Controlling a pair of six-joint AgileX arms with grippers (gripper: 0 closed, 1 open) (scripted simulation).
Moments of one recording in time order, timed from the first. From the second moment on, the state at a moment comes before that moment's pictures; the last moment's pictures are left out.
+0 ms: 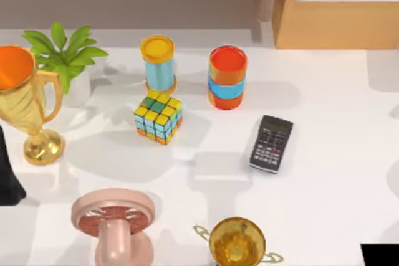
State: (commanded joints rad) left arm 0.00 0.00 0.00 0.00 0.00 0.00; right arm -0.52 1.88 0.90 0.69 -0.47 1.44
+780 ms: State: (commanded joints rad) left arm 0.00 0.00 0.00 0.00 0.00 0.00; right arm -0.49 1.97 1.01 0.67 -0.43 1.45
